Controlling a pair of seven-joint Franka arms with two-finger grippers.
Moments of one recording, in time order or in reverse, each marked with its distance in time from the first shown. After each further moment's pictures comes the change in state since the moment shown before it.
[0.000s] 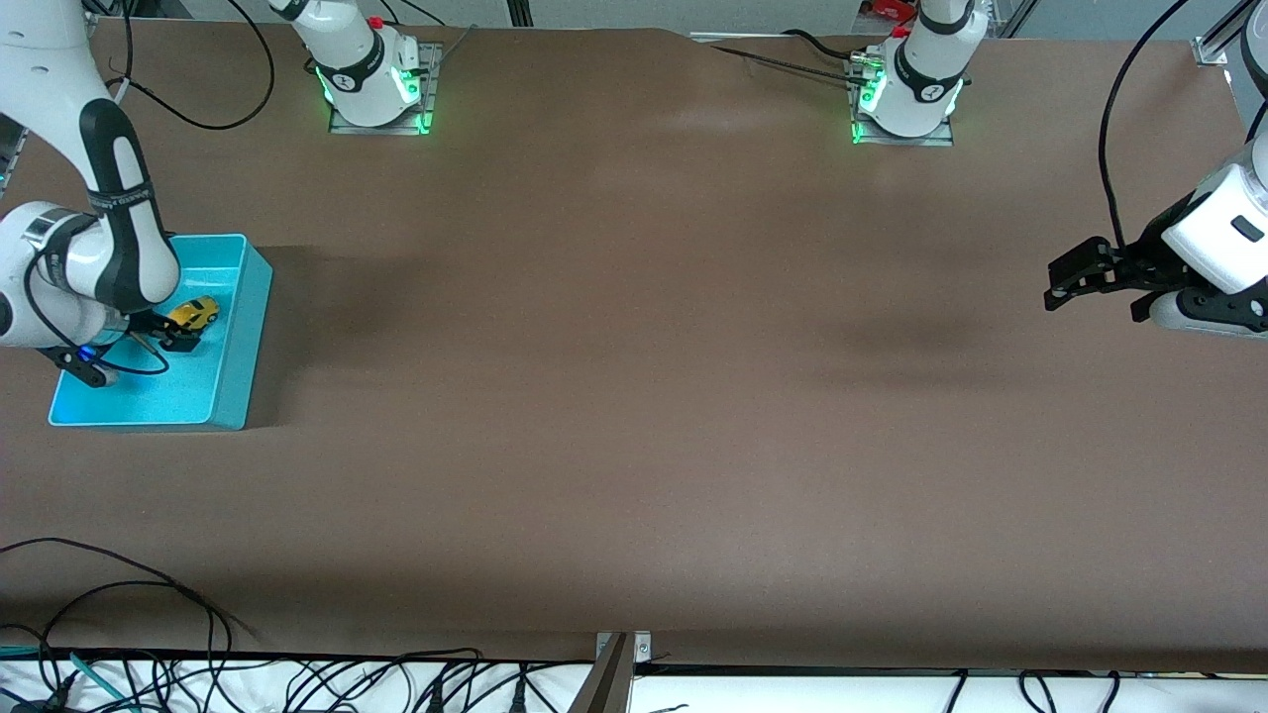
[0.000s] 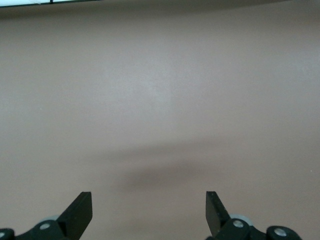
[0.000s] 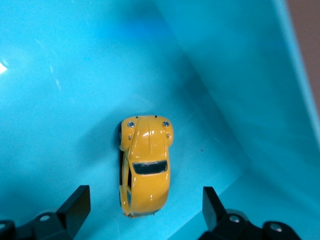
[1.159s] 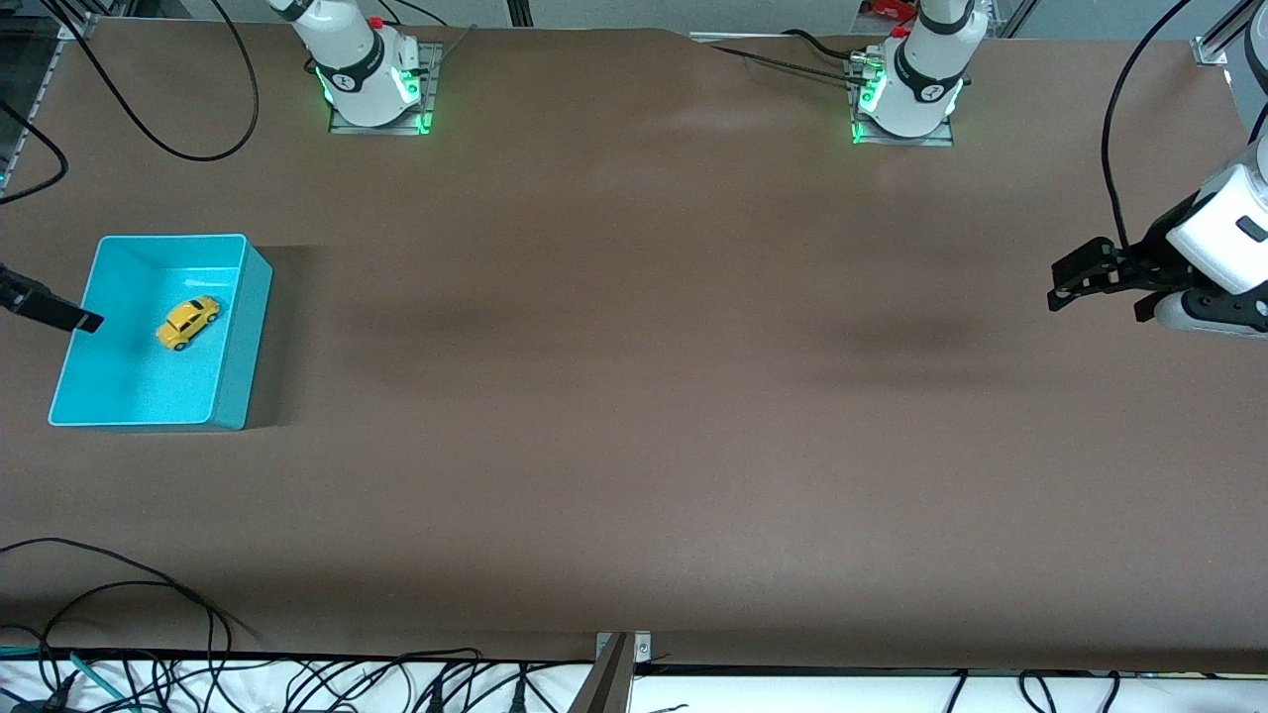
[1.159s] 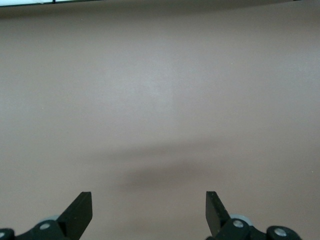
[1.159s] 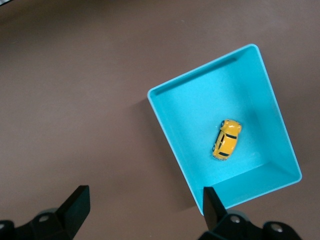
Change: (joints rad) left arm 0.001 0.000 0.005 0.000 0.001 0.000 0.000; right arm 0.008 -0.354 0.187 0.333 0.143 -0.411 -0.194
